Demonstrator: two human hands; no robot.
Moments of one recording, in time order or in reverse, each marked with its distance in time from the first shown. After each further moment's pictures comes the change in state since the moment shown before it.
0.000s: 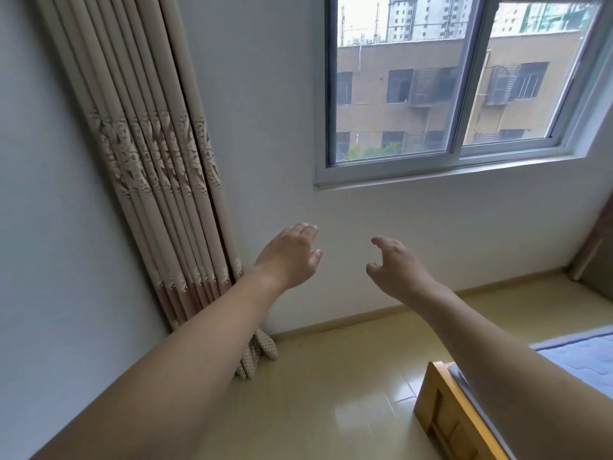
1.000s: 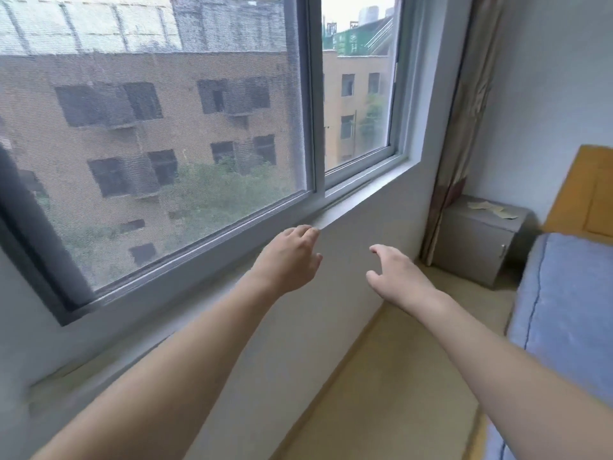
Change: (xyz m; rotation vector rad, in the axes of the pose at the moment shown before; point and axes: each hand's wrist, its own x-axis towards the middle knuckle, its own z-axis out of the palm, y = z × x) left_hand 0.775 0.136 0.267 -0.110 -0.066 0.648; right_hand 0.582 0.401 -0.103 -0.090 0.289 0.551
